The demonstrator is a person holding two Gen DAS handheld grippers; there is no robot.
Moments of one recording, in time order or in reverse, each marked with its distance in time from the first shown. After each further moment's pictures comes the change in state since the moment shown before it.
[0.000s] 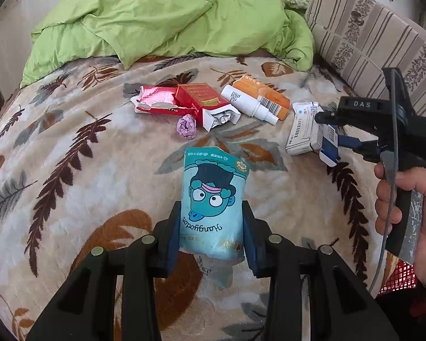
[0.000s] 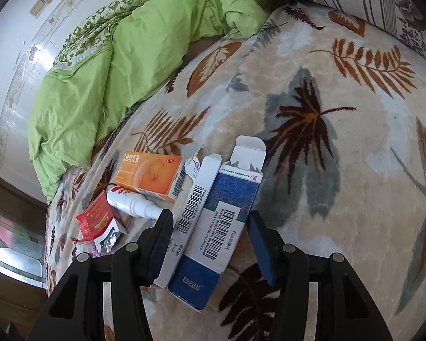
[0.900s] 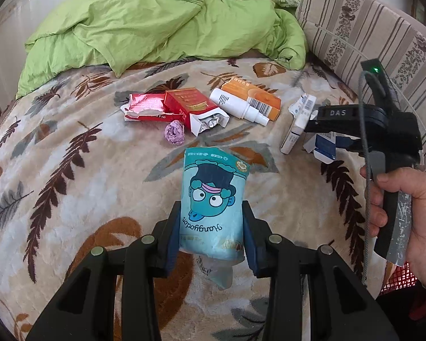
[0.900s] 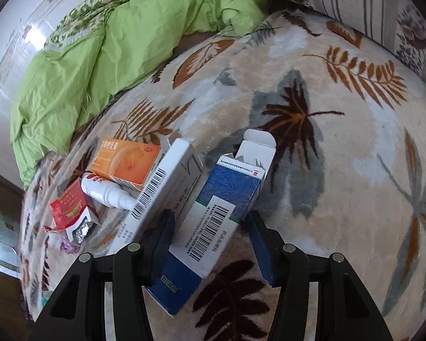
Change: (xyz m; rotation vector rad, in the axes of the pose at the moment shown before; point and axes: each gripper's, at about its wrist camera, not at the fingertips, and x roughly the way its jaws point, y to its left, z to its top) left arm 0.001 -0.013 0.001 0.045 -0.012 -0.004; right arm 0.013 0.008 -0.004 -0.095 0.009 -0.143
